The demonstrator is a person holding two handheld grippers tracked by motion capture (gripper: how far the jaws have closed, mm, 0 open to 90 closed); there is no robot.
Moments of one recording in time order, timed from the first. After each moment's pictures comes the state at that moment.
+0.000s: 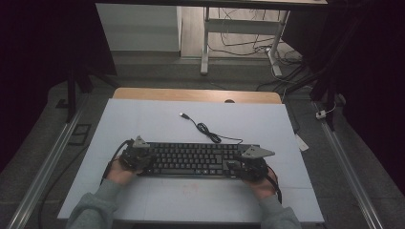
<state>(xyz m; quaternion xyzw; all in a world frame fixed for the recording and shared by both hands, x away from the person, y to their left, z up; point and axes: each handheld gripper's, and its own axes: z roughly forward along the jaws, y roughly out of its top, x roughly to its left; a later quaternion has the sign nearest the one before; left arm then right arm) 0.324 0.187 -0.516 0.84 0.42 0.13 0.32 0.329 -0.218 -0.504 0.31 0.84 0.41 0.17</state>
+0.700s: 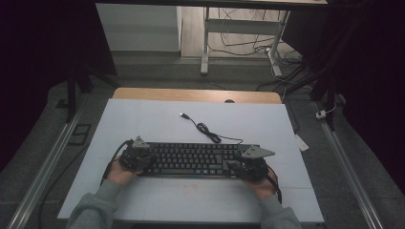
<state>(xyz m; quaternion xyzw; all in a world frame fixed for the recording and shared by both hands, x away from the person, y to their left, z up) 0.321 0.190 -0.513 0.83 0.42 0.13 0.34 0.329 -0.218 -0.504 0.31 0.84 0.41 0.17</state>
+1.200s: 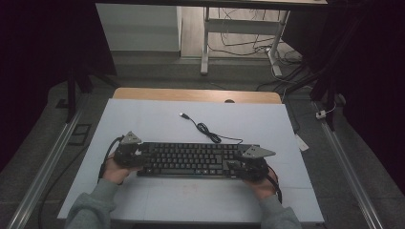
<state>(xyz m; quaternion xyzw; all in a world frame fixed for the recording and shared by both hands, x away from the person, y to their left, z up) 0.319 0.202 -0.499 0.79 0.44 0.14 0.40 0.329 -0.219 -0.504 0.31 0.84 0.42 0.17</state>
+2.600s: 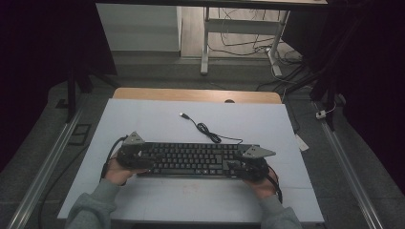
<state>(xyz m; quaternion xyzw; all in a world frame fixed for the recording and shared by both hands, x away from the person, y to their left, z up) 0.311 0.187 -0.487 0.81 0.40 0.12 0.42 0.329 -0.220 -0.504 0.31 0.84 0.41 0.17</state>
